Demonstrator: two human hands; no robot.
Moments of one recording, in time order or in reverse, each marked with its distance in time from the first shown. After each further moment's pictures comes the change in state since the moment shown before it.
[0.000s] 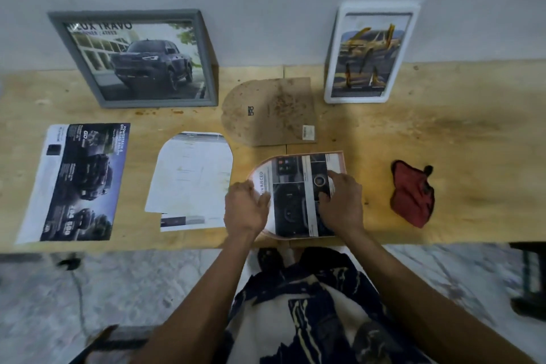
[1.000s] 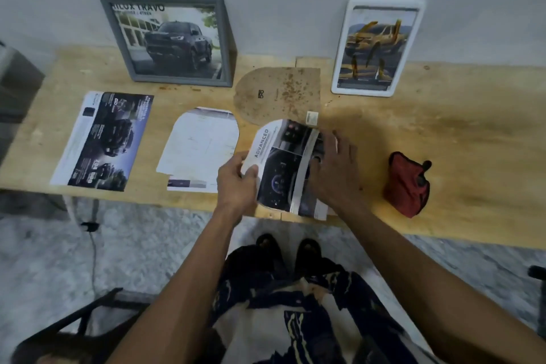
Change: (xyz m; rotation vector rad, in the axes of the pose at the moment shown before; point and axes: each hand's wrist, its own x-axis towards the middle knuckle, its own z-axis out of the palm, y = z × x) left_hand -0.055 0.014 -0.020 -0.606 0.107 0.071; right_hand -0.019 -0.015 -0.040 -0.057 0.119 -0.365
